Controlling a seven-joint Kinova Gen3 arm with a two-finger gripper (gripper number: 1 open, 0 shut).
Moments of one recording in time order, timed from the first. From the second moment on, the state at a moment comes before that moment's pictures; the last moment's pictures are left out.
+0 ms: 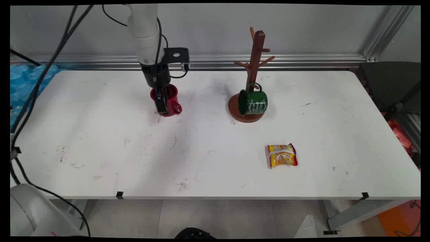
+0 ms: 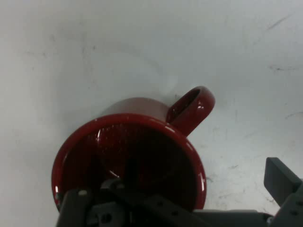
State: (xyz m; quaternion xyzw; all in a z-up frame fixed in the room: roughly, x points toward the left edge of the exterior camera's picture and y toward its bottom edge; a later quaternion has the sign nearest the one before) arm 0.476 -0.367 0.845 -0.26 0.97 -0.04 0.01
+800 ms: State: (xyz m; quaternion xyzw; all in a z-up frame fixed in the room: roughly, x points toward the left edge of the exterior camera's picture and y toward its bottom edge) arm 0.496 -0.334 0.905 -0.23 0.97 -0.08 -0.06
